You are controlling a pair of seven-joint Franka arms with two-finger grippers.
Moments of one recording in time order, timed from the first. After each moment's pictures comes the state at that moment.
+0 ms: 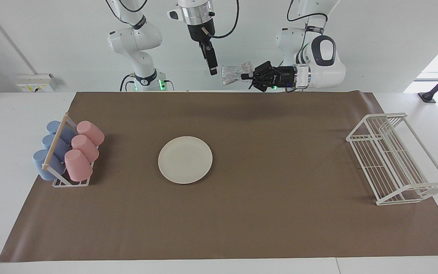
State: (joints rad) left arm -0.30 -0.33 0.02 -2.50 -1.67 1.75 0.56; right arm 0.27 -0.13 0.35 -1.67 0.18 1.71 1.99
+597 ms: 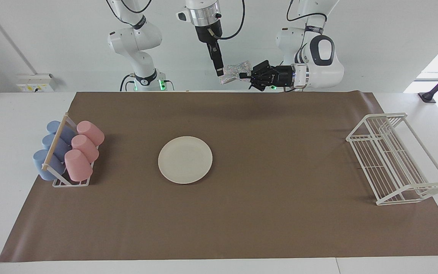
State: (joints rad) left arm -0.31 -0.33 0.02 -2.50 -1.67 1.75 0.56; right arm 0.38 -0.13 0.35 -1.74 0.19 1.74 2.17
